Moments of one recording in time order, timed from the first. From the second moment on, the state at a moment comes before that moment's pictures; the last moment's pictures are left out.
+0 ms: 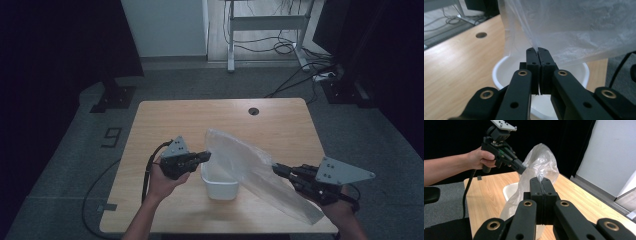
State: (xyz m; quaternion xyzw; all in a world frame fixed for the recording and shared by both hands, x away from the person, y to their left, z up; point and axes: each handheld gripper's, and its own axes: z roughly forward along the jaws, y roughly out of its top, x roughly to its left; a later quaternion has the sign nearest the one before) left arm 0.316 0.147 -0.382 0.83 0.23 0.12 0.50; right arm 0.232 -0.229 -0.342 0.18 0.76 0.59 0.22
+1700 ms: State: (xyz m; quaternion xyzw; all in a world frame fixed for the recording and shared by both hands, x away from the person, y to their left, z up) left arm 0.359 0.149 -0.367 0.78 0.30 0.12 0.53; right arm 0.267 -0.222 -0.355 0.21 0.79 0.54 0.19
